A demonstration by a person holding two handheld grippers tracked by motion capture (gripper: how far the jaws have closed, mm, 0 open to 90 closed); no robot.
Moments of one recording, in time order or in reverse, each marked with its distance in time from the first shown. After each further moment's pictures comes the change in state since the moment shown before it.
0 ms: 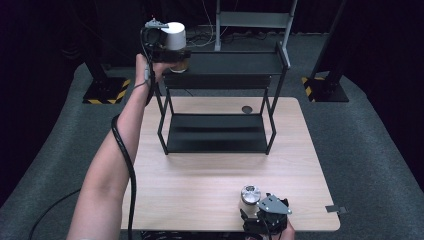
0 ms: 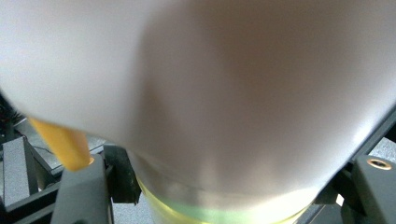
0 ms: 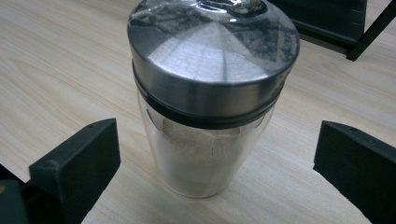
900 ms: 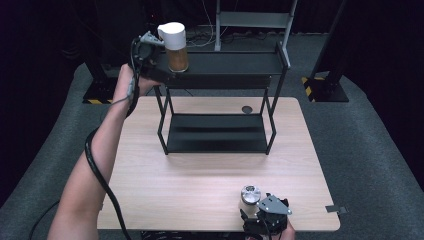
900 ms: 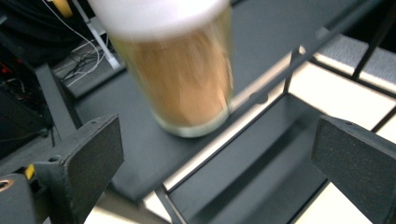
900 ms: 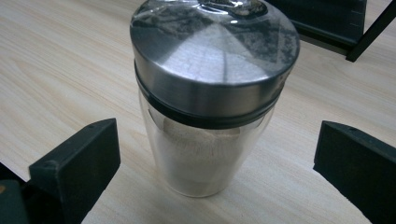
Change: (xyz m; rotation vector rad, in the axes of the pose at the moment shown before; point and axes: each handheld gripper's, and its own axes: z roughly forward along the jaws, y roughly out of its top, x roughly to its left) left arm -0.036 -0.006 -0.057 0.188 0.047 0.183; right arm 0.000 0.000 -0.001 -0.001 -0.001 -0.003
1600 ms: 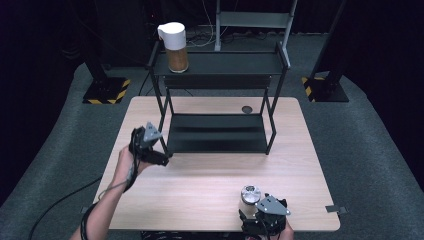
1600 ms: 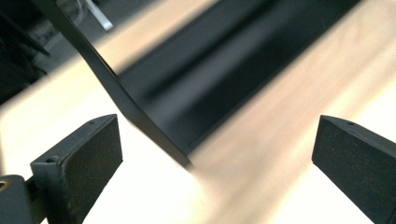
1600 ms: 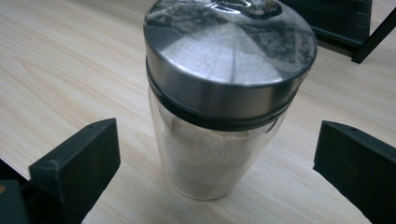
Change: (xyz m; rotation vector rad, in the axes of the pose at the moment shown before) left arm -0.085 -0.202 0.028 0.132 -0.001 0.010; right arm 0.003 -0.001 0.002 -0.004 0.006 -0.004
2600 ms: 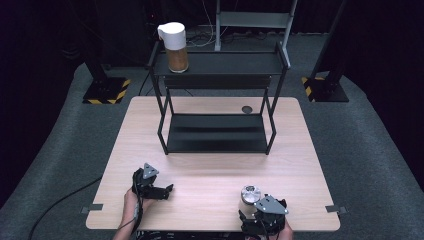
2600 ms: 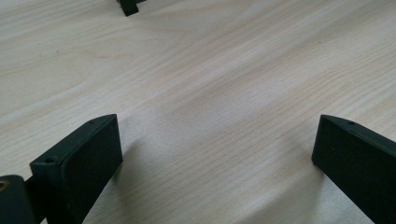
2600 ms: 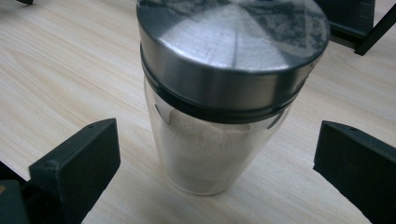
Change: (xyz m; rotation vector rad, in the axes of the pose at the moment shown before) left arm -0.031 -0.096 0.042 0.075 -0.013 -0.256; right arm 0.001 0.003 0.004 0.030 -0.007 -0.002
